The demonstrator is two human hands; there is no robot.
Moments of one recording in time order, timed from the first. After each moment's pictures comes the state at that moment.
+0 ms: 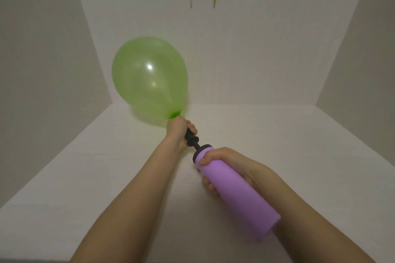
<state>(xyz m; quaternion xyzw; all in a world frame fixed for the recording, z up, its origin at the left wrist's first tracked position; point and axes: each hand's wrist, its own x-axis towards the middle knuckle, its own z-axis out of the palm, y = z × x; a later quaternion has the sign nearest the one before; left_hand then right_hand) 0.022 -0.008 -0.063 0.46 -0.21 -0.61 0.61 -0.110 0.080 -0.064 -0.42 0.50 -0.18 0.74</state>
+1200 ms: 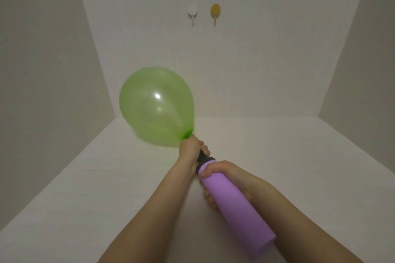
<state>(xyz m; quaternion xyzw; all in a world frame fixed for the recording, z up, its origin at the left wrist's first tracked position) 0.000 0.004 -0.069 0.47 -0.21 -0.62 0.59 -0.100 0.075 -0.065 -0.41 0.50 -0.20 0.73</state>
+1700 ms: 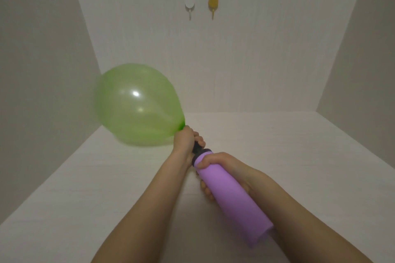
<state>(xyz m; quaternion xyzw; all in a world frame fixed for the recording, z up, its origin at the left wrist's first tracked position) 0.009 0.002 -0.063 0.45 -0.21 -0.62 0.60 -0.101 0.076 -0.061 -0.42 0.49 -0.20 0.74</state>
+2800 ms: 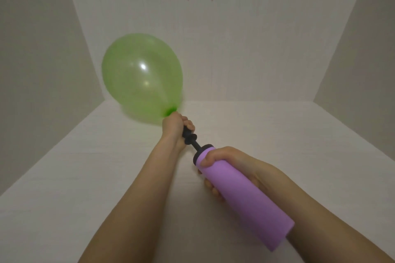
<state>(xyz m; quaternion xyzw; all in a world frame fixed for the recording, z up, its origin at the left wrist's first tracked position) 0.026 -0.009 -0.068 0.40 -0.16 -0.64 0.63 -0.110 0.088 -0.064 -0.43 0.51 -0.16 0.73</state>
